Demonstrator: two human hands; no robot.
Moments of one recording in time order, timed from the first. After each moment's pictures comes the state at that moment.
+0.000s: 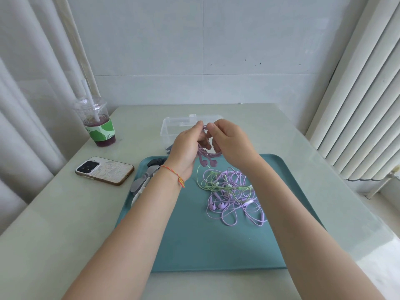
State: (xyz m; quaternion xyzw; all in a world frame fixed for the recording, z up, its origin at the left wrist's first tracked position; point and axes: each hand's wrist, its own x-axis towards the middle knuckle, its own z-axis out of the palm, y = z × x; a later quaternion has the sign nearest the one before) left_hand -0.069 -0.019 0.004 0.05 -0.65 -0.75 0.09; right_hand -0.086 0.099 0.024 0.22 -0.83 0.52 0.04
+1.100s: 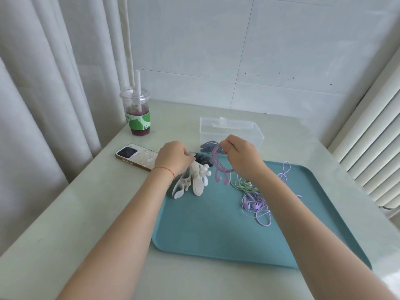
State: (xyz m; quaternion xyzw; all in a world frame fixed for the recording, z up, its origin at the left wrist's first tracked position) left_hand -0.031 -0.152 -0.034 0.15 -0.95 -0.25 0.11; right_hand -0.061 0.035 0.003 0.23 -0.88 0.41 0.01
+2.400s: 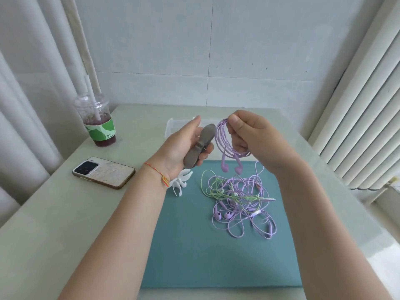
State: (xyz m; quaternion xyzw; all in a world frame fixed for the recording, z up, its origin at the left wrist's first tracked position) left_hand -0.060 -0.058 0.025 -0.04 -0.68 -0.73 -0.07; right_hand -0.086 0.117 0.053 0.27 -0.76 0.59 -0.02
